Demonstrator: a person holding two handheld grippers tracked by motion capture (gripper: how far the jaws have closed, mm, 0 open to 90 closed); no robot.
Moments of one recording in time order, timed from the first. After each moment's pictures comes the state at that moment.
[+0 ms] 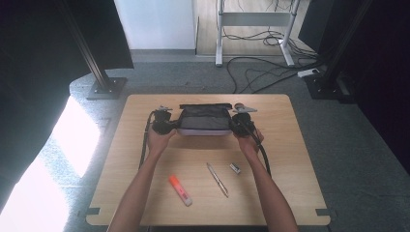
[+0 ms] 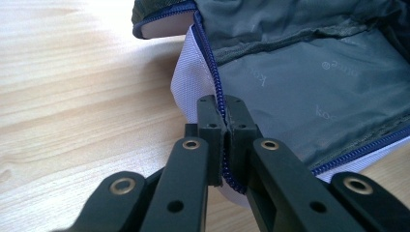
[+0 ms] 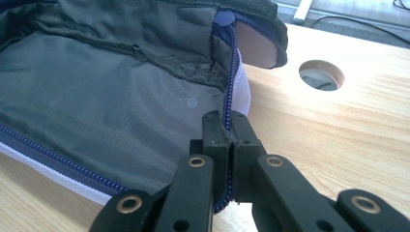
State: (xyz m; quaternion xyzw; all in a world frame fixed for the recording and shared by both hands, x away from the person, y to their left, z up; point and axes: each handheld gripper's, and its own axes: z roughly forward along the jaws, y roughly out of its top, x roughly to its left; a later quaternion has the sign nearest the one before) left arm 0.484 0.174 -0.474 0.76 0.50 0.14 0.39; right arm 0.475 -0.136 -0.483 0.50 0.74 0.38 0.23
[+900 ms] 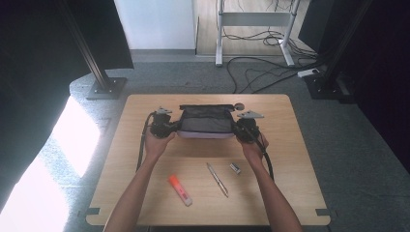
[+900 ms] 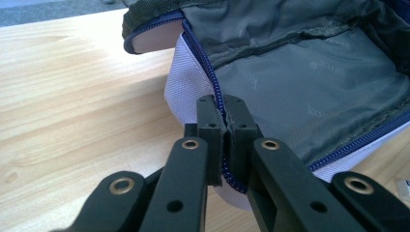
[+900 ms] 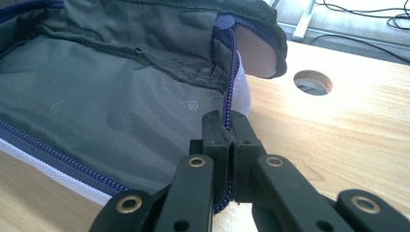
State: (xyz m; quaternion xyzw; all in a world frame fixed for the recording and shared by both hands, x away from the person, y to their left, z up) left arm 0.453 0.170 -0.456 0.77 0.46 0.15 0.41; right arm 0.441 -0.145 -0.468 0.49 0.73 0.41 0.24
